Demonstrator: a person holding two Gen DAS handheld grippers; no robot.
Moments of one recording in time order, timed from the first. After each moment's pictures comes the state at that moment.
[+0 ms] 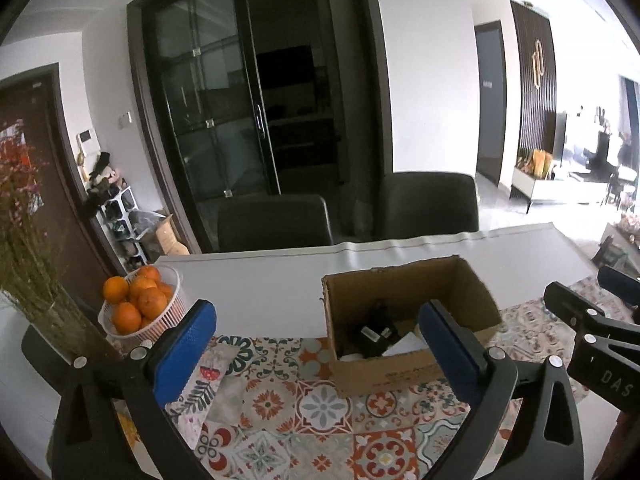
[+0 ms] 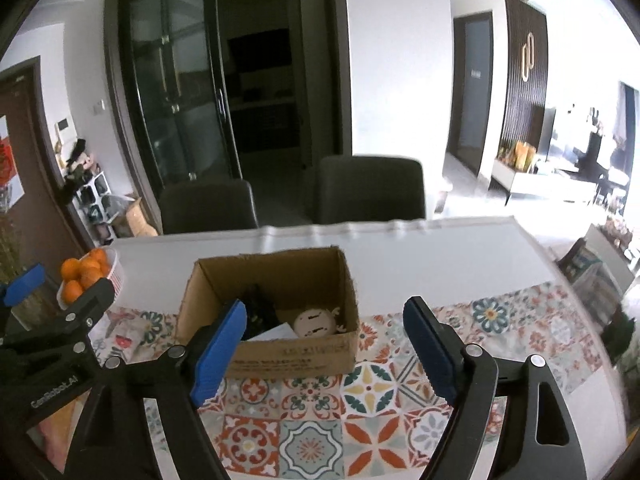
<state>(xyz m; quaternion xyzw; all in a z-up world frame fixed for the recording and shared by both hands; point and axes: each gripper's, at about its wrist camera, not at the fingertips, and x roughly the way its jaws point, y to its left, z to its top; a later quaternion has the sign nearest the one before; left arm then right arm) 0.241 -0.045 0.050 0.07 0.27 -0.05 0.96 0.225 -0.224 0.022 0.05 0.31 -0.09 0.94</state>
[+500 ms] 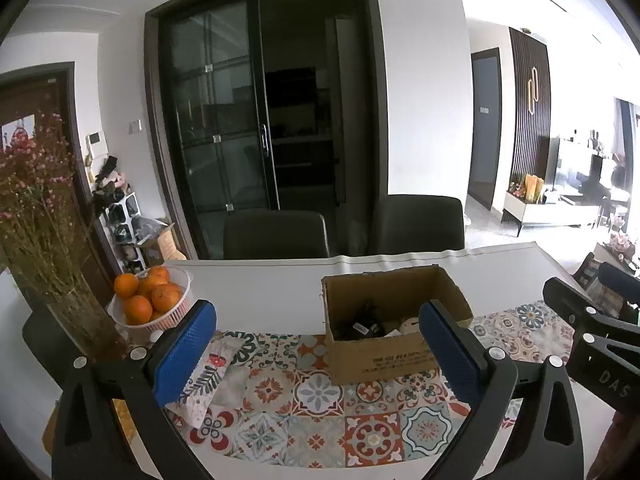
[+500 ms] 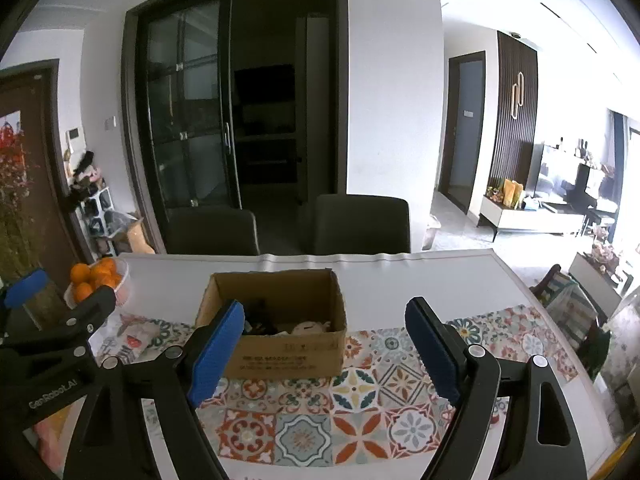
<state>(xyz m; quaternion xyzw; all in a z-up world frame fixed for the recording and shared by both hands) 0.173 -0.027 0.073 0.05 0.24 -0.06 0.97 0.151 -0.198 0.054 0.02 0.25 -0.10 0.96</state>
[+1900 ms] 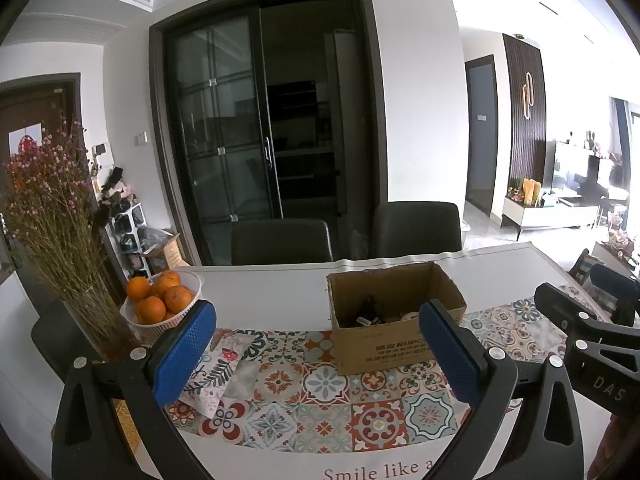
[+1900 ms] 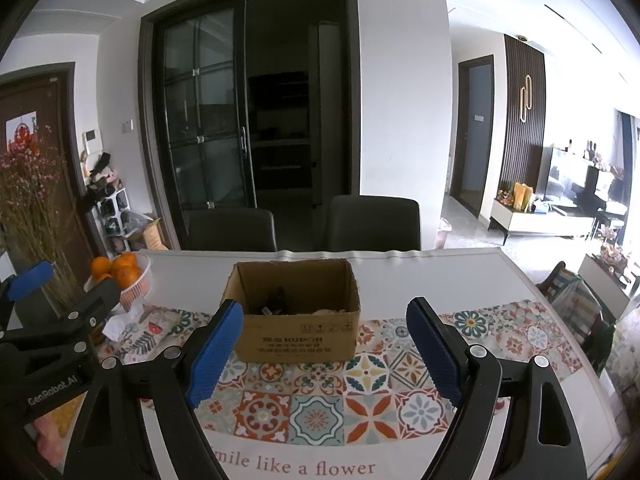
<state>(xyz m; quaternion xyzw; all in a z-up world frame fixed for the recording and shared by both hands) 0.120 -0.015 0.074 0.06 0.22 -0.06 0.97 0.103 -0.184 0.050 0.02 0.24 -0.08 0.97</state>
